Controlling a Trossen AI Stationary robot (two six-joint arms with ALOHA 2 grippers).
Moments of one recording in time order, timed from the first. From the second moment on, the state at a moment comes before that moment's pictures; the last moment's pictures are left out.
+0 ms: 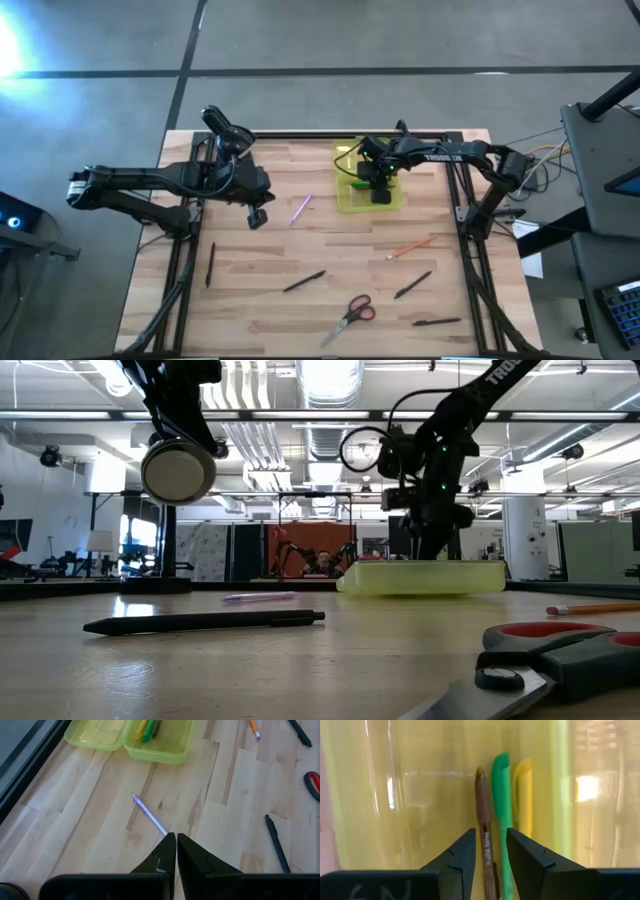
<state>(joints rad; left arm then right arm) 0.06 1.06 0.99 -0.74 -0.16 -0.22 -0.48 1.72 1.08 -0.64 -0.08 -0.44</state>
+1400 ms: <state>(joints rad) 0.11 1.62 0.84 -0.32 -0.08 -0.74 -0.40 1.25 1.30 -0.71 -0.05 0.12</state>
